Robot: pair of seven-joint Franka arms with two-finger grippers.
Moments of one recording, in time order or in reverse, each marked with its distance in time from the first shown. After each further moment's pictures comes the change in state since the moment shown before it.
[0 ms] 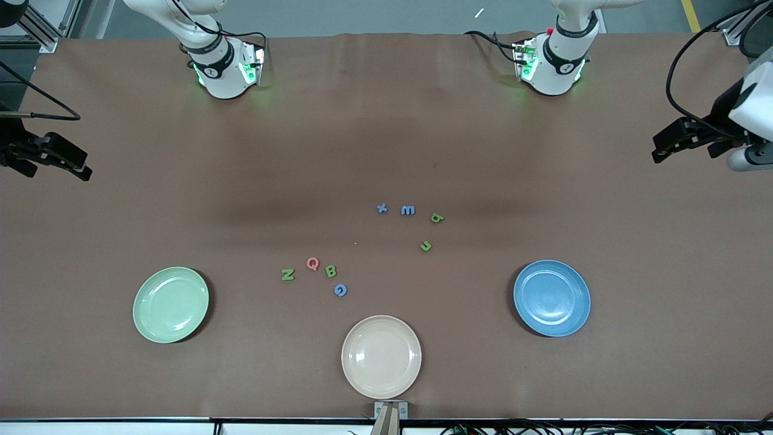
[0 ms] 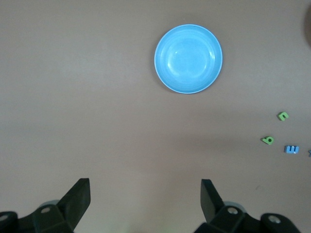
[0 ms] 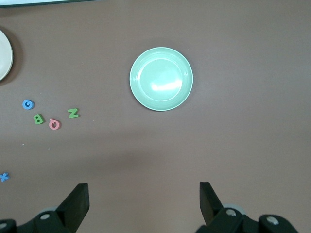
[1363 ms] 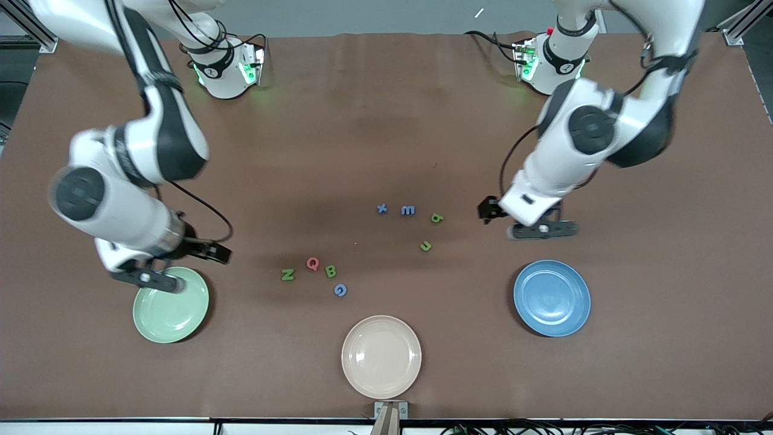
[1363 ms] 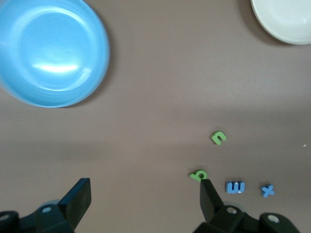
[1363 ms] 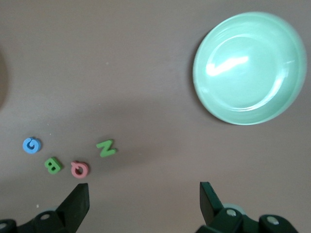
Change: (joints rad) left arm -0.186 0.284 -0.200 -0.362 -0.001 0.716 -0.354; right arm 0.233 0.452 0.016 -0.010 0.001 0.377 0.417
